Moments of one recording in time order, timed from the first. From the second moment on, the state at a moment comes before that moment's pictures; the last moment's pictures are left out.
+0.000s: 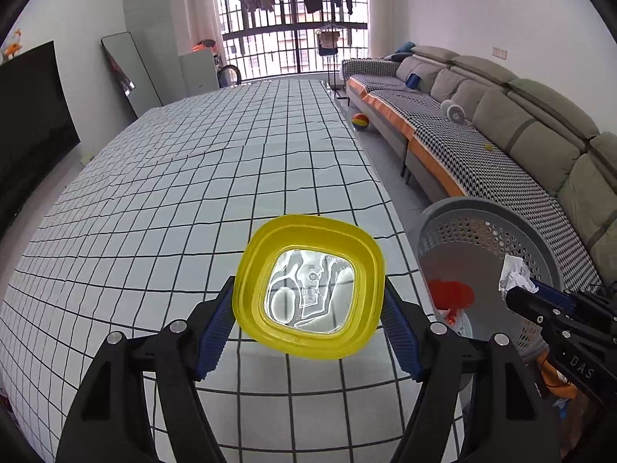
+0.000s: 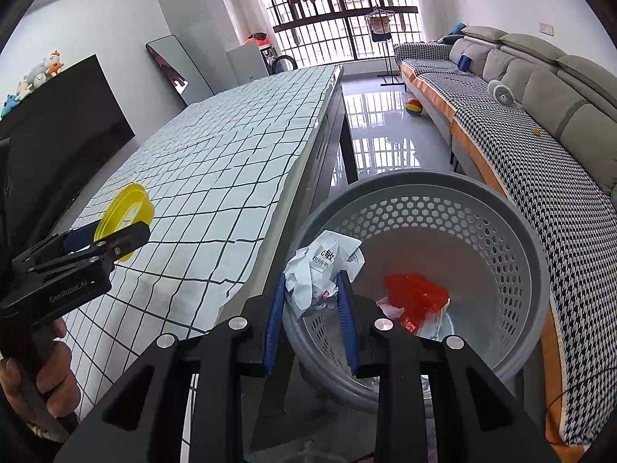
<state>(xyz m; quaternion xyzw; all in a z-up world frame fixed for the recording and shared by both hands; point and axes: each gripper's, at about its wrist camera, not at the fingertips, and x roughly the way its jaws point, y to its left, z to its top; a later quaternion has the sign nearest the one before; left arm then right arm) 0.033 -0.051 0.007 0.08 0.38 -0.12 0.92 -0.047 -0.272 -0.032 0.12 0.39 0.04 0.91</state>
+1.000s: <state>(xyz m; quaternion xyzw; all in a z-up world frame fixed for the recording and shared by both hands) 0.030 -0.186 -0.025 0.11 0.41 -0.20 0.88 -0.058 -0.372 -0.058 0.16 0.40 -0.01 0.90</state>
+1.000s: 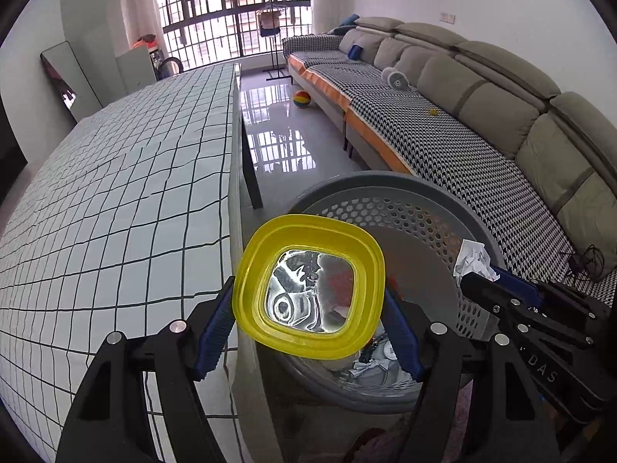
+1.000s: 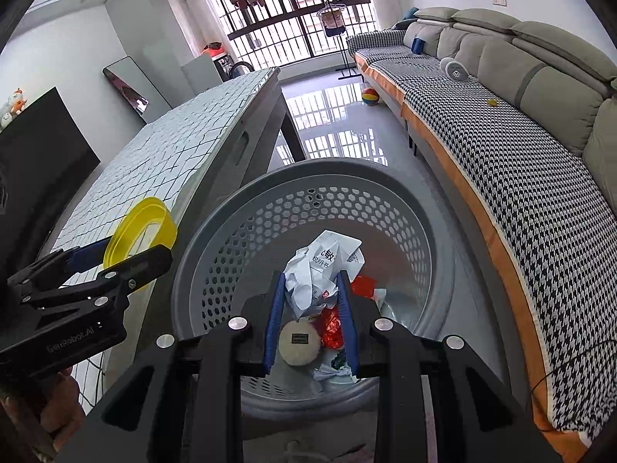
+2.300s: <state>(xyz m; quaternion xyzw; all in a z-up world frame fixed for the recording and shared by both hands) 0.041 -0.179 -0.025 0.09 0.42 -0.19 0.88 -0.052 -0.373 -0.064 0.16 0.39 -0.03 0.91</state>
